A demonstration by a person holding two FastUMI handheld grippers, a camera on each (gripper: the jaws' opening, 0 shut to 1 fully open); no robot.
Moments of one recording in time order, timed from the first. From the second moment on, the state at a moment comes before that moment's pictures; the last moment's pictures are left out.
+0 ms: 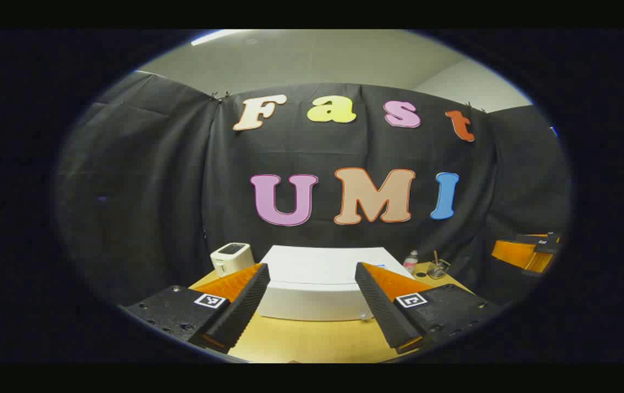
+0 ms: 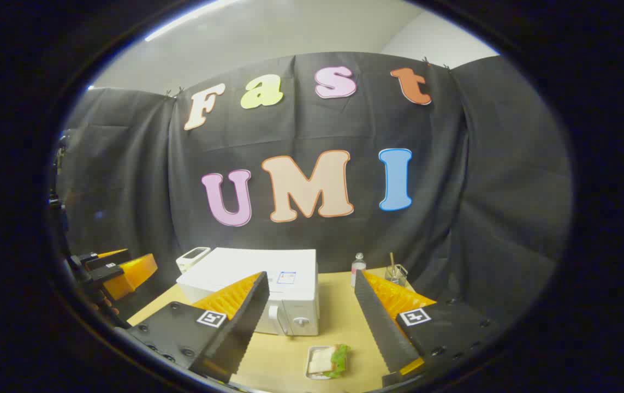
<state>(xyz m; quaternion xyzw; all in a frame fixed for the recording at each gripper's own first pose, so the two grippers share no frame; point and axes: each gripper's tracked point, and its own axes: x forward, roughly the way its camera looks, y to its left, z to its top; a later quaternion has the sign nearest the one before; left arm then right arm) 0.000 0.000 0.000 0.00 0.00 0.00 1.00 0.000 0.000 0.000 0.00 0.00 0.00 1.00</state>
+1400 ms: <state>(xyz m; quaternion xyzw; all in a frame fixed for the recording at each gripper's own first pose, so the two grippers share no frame) 0.032 -0.004 -0.034 -0.01 0.05 -0.01 1.00 0.002 -0.043 0.011 0.00 0.00 -0.05 1.00</state>
